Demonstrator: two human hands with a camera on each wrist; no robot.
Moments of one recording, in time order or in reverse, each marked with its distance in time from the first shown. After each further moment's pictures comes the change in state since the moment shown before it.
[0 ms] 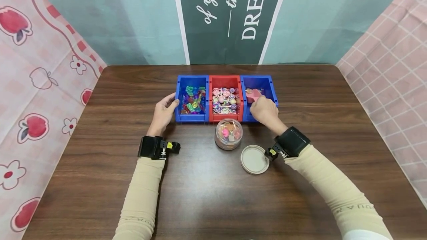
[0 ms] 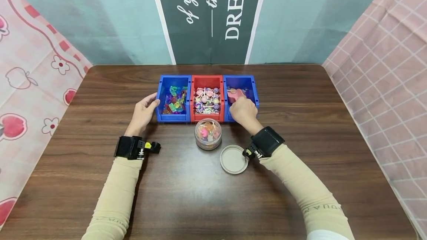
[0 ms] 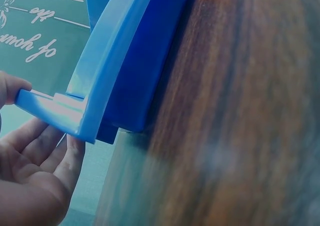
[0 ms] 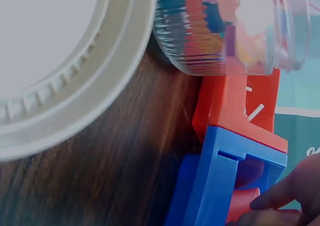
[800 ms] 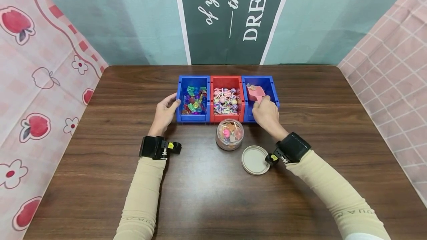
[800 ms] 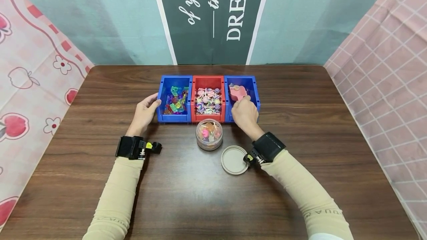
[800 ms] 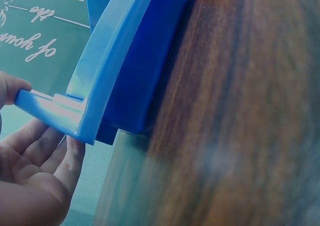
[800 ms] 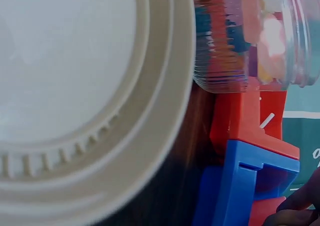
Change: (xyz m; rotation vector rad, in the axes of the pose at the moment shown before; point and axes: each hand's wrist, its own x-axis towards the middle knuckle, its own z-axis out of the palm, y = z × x) left_hand 0.000 0.001 0.000 -0.038 0.009 -0.008; right_hand -0.008 0.004 0.008 0.172 0.121 0.016
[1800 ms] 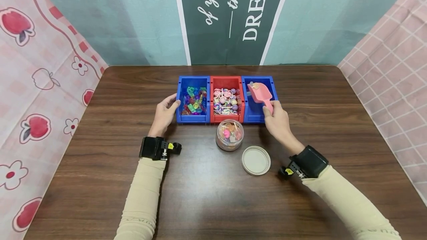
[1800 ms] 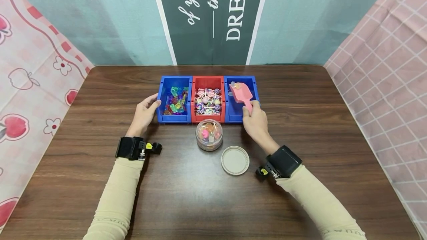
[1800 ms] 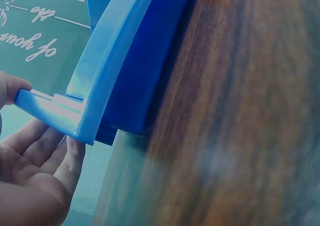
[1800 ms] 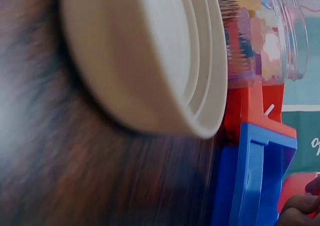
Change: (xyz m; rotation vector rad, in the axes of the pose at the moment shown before) left_hand 0.000 0.000 0.001 0.005 0.006 -0.020; right_hand -0.021 0.038 -0.009 0.225 0.080 -0.157
